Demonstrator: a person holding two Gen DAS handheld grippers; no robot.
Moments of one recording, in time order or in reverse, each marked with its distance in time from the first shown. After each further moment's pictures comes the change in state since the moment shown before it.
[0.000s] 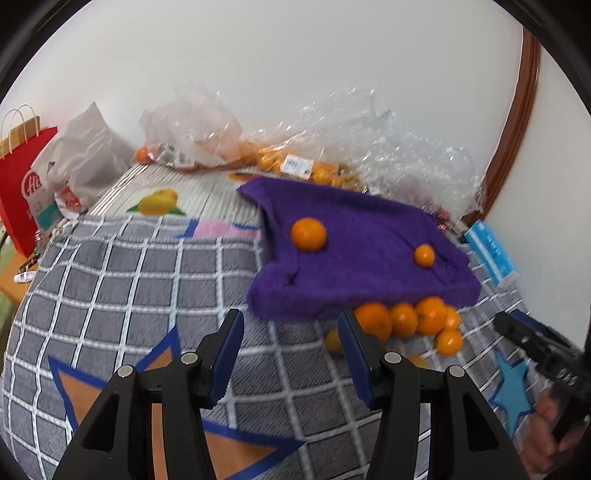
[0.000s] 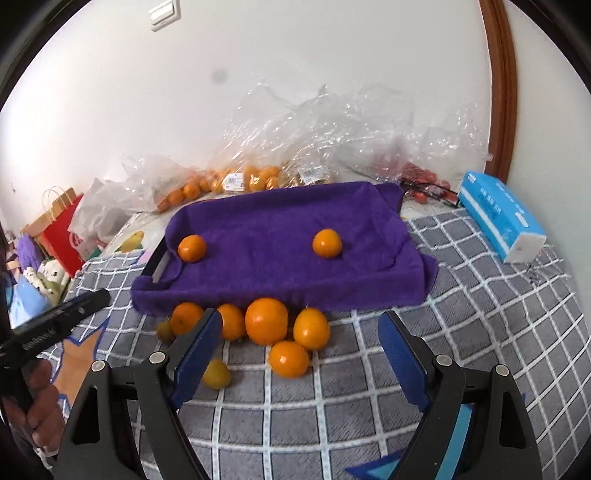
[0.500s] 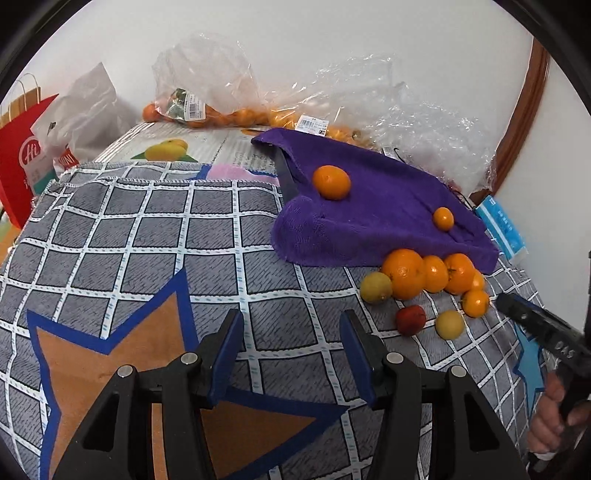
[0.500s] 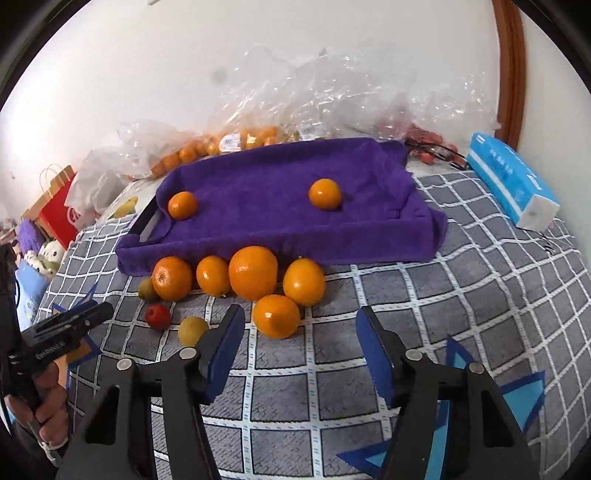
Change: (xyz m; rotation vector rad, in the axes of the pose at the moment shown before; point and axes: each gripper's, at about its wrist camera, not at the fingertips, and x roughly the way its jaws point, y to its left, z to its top) left arm 0.023 0.022 -0.032 -0.026 0.085 -0.019; right arm 0.030 -0.008 -0.024 -0.025 0.077 -0.010
